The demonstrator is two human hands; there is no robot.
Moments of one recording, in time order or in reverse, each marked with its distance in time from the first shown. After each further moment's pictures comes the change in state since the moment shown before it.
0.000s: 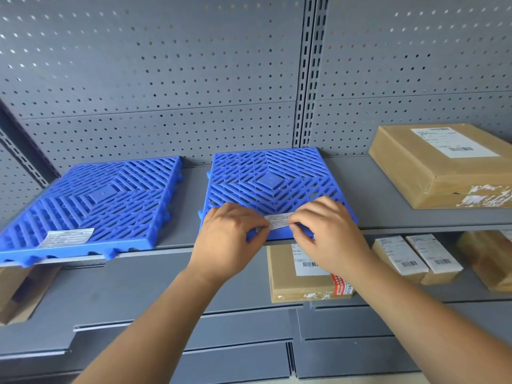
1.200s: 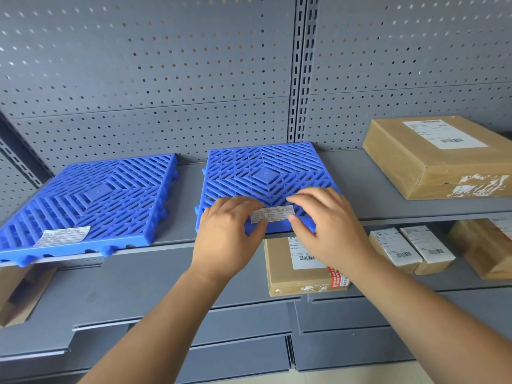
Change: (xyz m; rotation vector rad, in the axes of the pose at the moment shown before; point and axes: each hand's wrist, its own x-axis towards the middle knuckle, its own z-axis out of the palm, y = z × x) left_hand -0.003 0.016 0.000 -0.030 0.031 -0.176; right_hand -0.006 -0.005 -0.009 0.000 0.051 0.109
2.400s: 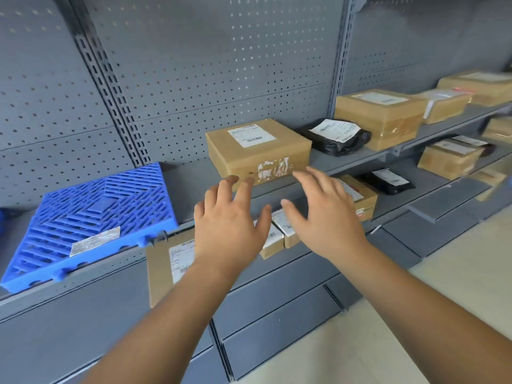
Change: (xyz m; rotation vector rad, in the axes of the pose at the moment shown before) left_hand -0.018 0.304 0.088 0.105 -0.070 0.221; right_hand -0.149 0.125 -0.230 -0.298 0.052 0.594
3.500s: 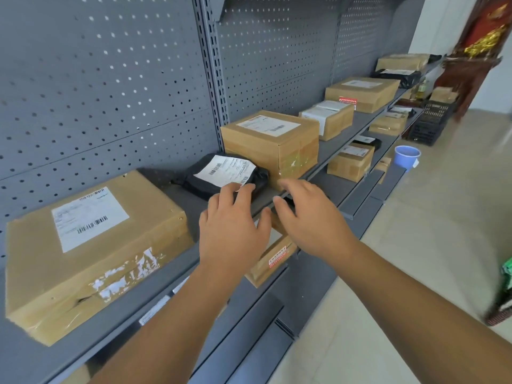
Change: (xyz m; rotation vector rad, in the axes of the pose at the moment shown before) left_hand 0.186 0.207 0.179 -0.308 -0.219 0.230; right_hand 0.140 0.235 -0.025 0.054 -0.057 0.329
